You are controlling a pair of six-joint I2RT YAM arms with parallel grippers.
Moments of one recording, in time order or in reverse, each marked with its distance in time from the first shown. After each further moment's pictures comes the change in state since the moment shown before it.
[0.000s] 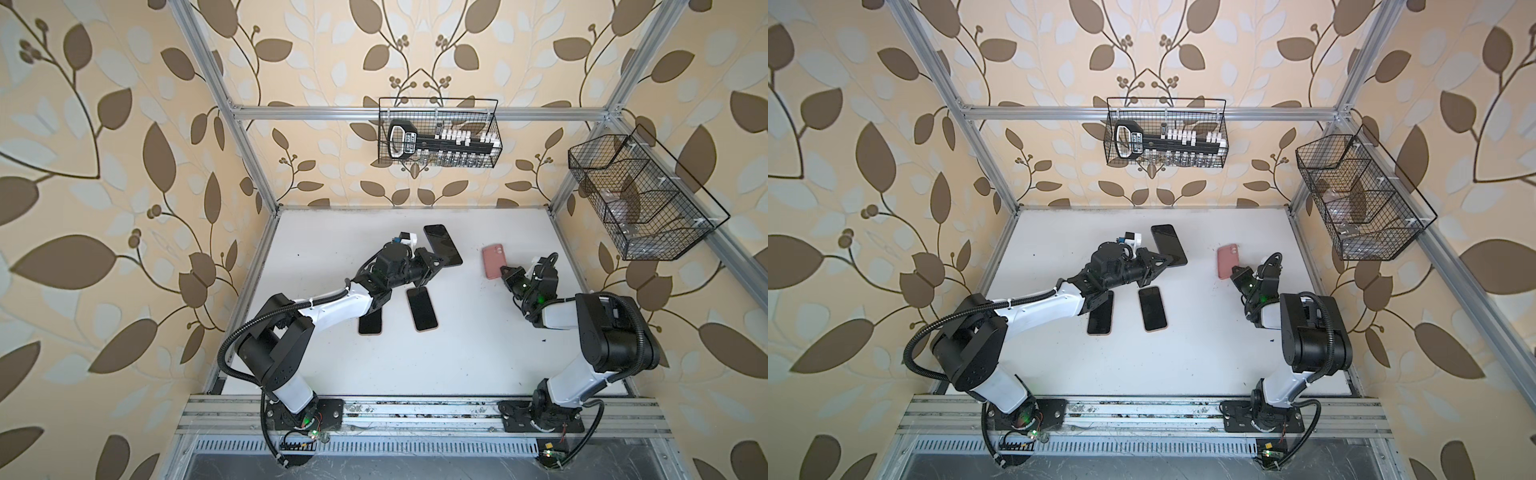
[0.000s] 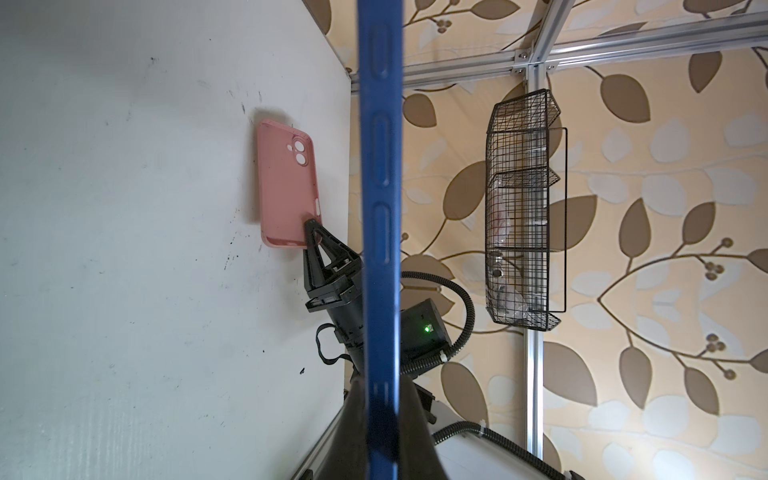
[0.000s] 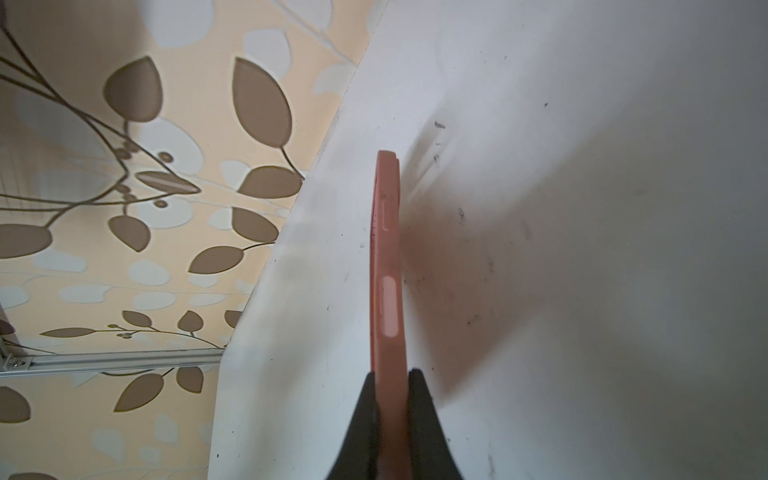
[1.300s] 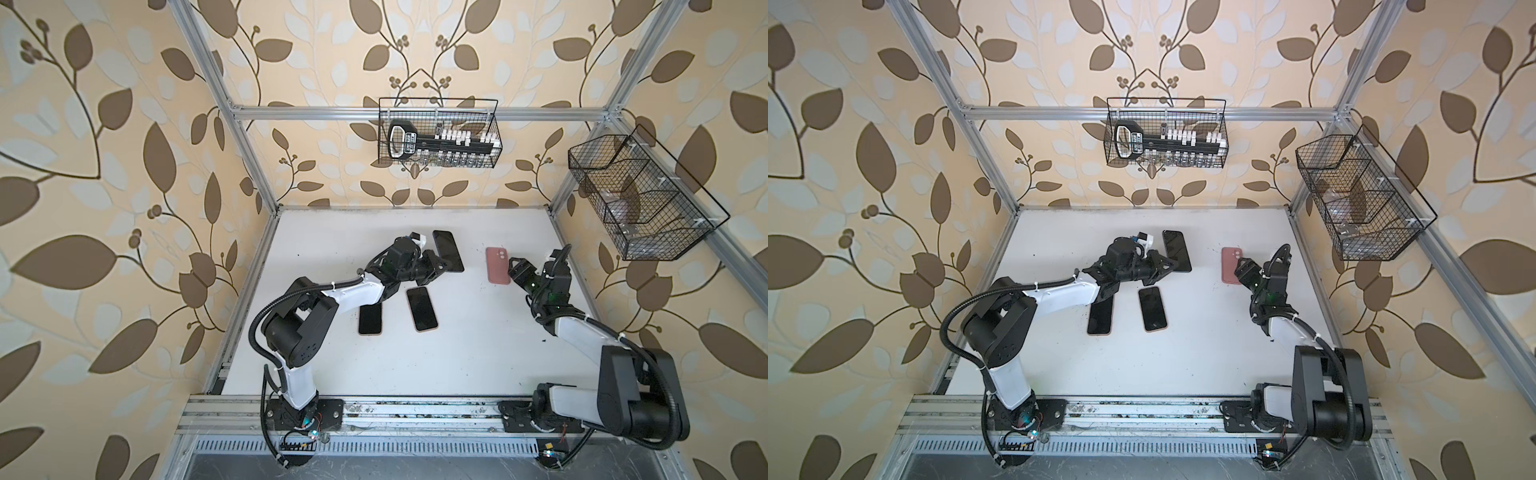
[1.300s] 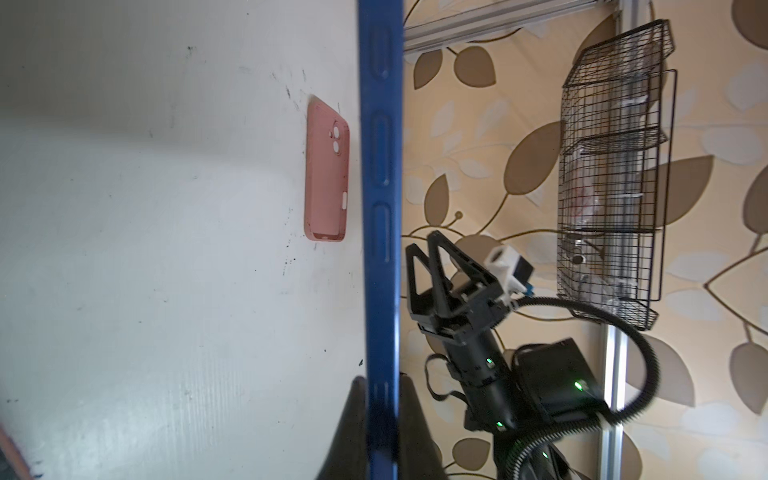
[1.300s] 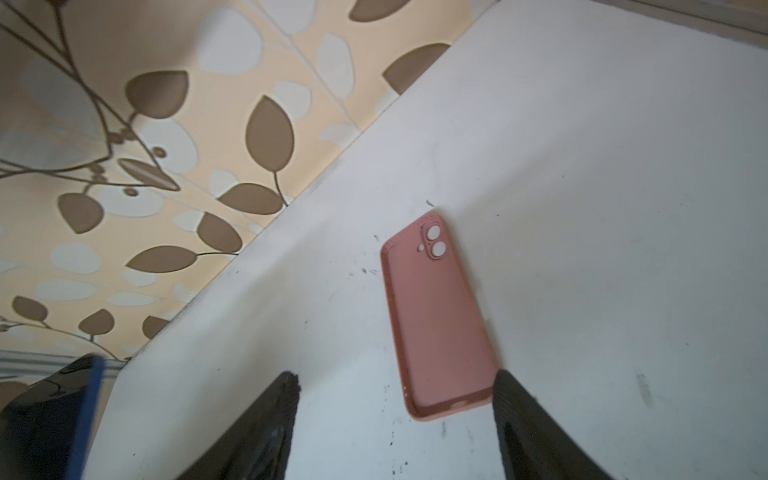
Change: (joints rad) left arm 0.026 0.222 0.143 -0.103 0.112 0.174; right arm 0.044 -0.423 0.002 -0.394 0.192 -0.286
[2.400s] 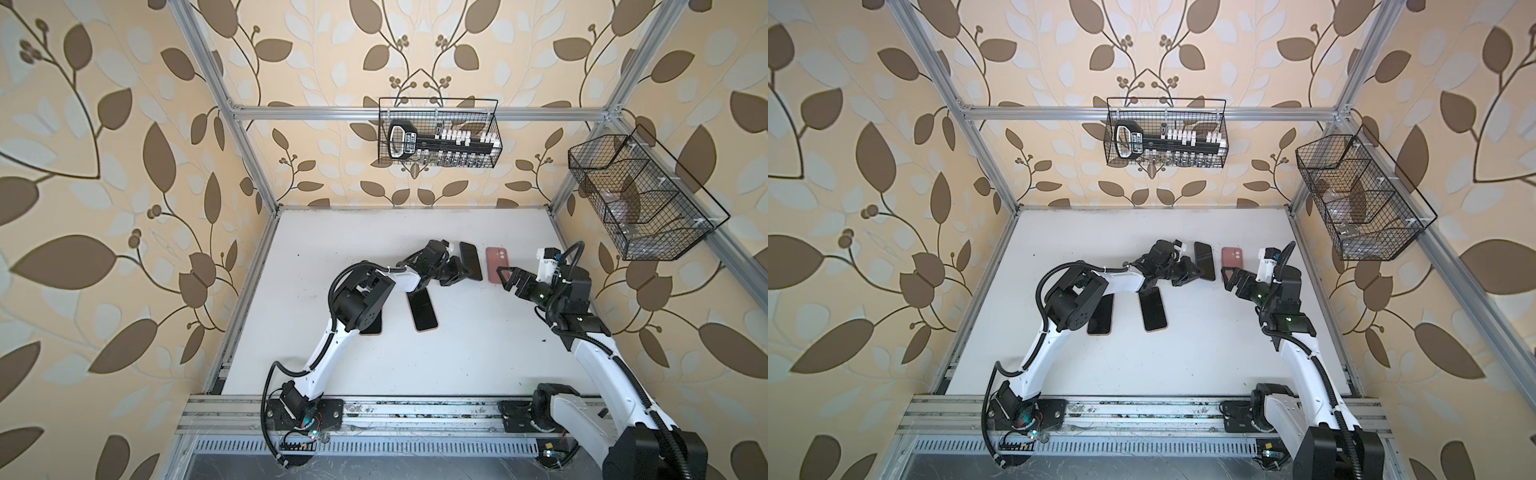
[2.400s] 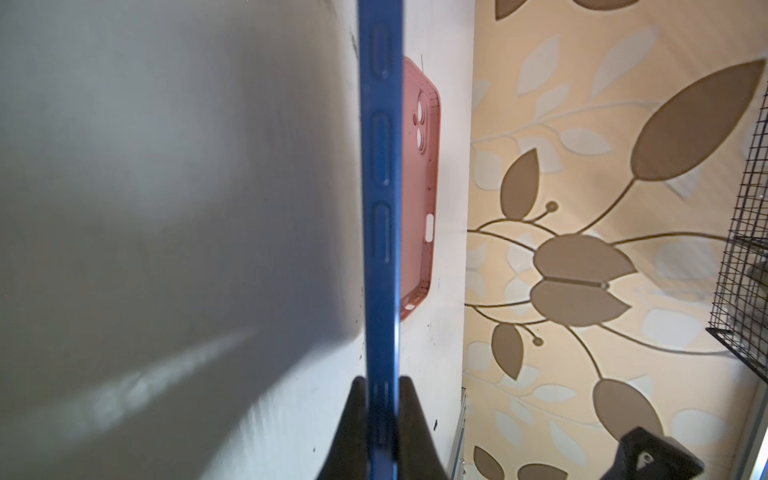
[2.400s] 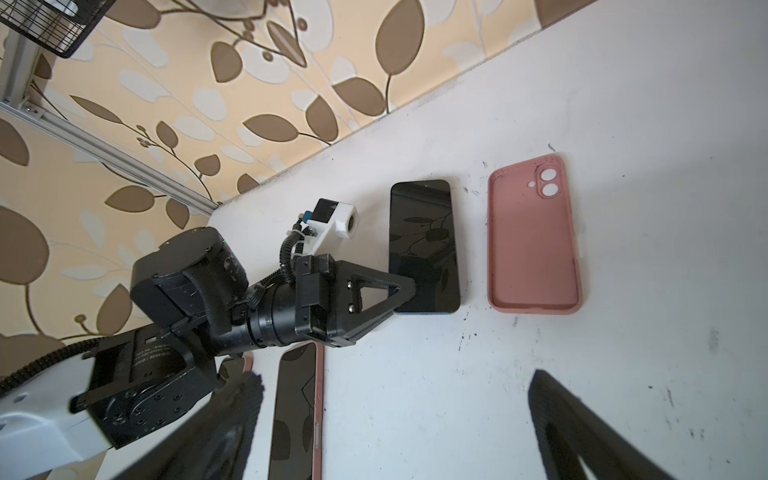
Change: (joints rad) left arm -0.043 0.594 0.520 -0.022 0.084 0.062; right arm -0.036 -0.310 0.062 -0.439 -0.345 -0.227
